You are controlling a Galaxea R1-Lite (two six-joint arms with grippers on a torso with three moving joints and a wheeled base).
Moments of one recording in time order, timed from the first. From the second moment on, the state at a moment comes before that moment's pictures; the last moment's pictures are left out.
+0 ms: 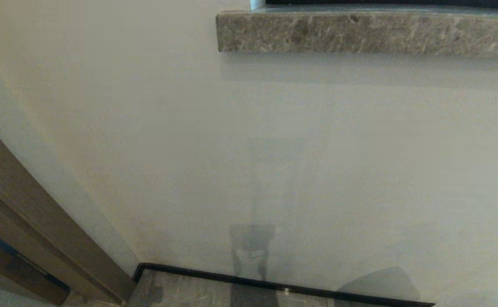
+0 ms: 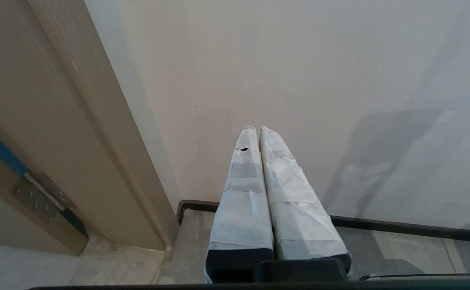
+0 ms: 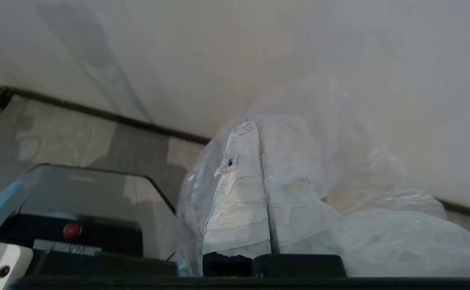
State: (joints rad) left arm 0.00 0.00 0.00 -0.02 0.01 0.00; right arm 0.01 0.16 -0.20 0.32 0.08 -0.08
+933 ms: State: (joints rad) left arm 0.00 0.00 0.00 -0.02 0.01 0.00; right arm 0.02 0.19 -0.18 0.34 0.09 -0.01
